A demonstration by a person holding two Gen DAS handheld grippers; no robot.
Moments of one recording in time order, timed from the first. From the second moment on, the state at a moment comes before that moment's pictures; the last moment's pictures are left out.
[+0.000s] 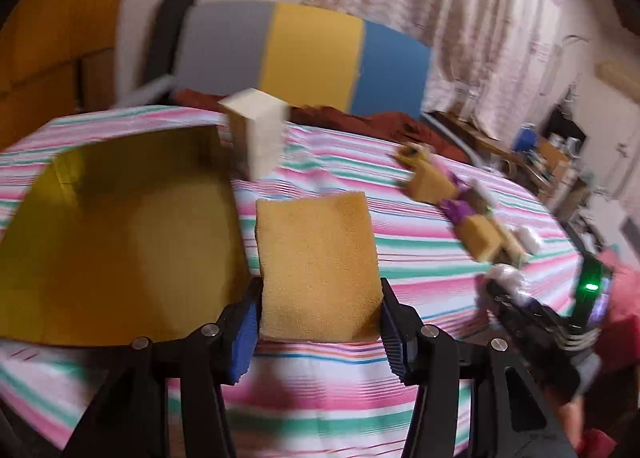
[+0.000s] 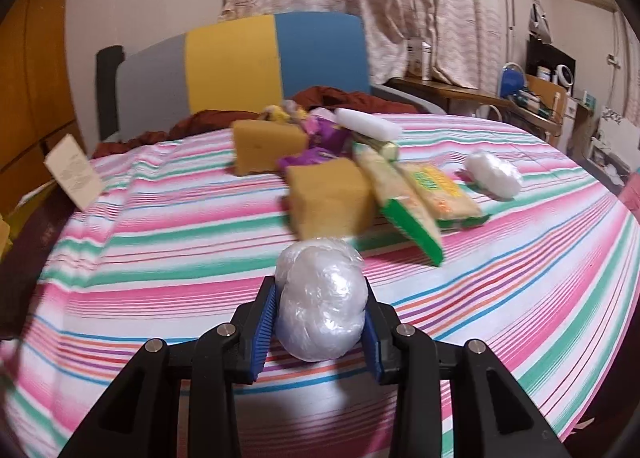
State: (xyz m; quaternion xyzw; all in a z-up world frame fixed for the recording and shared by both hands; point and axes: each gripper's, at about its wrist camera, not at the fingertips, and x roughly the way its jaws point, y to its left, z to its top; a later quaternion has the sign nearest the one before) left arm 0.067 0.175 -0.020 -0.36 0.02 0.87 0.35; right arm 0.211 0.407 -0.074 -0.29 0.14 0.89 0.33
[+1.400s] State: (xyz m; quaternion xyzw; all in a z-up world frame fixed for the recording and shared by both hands) left arm -0.018 -0.061 0.004 -0.36 -0.18 0.91 0.07; right arm 0.015 0.173 -0.022 -0.36 0.15 0.92 -0.08
